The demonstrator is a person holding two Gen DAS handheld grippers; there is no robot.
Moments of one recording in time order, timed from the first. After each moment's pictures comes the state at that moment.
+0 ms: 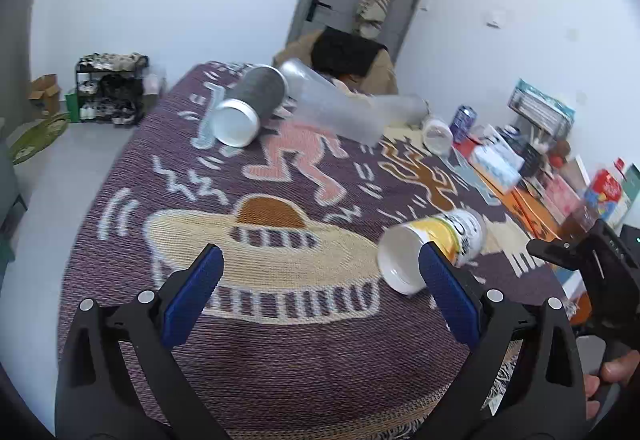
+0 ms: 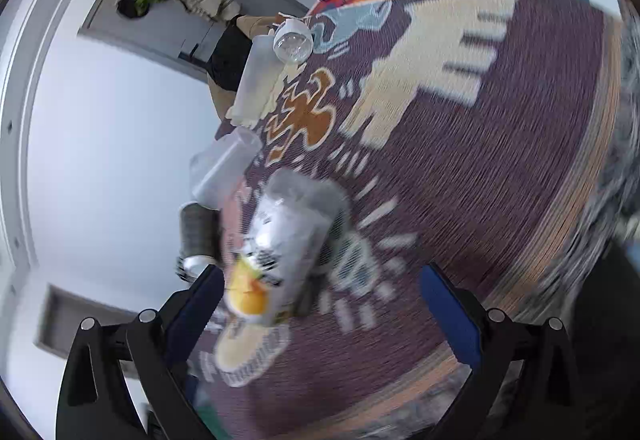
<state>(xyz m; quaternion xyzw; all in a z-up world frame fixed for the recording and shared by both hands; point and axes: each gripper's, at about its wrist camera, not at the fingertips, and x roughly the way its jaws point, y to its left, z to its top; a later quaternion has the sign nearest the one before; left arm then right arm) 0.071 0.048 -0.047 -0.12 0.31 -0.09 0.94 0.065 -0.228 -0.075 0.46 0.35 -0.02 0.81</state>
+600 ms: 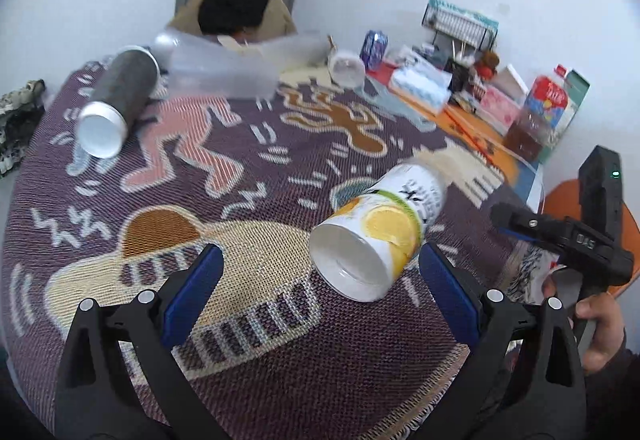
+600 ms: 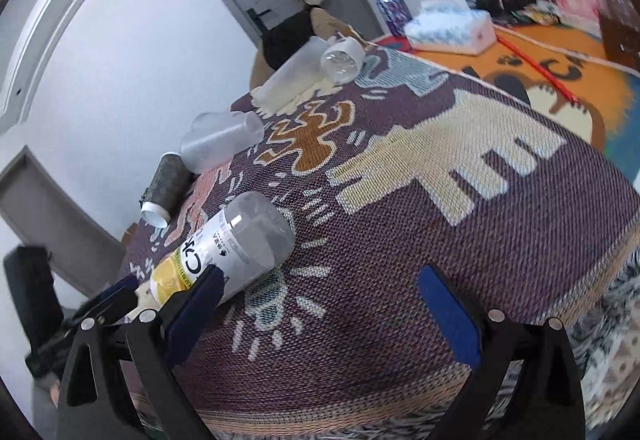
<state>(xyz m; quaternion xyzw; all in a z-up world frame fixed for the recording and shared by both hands) 0.125 -0.006 -0.063 -0.02 0.38 -0.27 0.89 0.078 -0.258 -0.073 0.24 0.34 0.04 0.91</state>
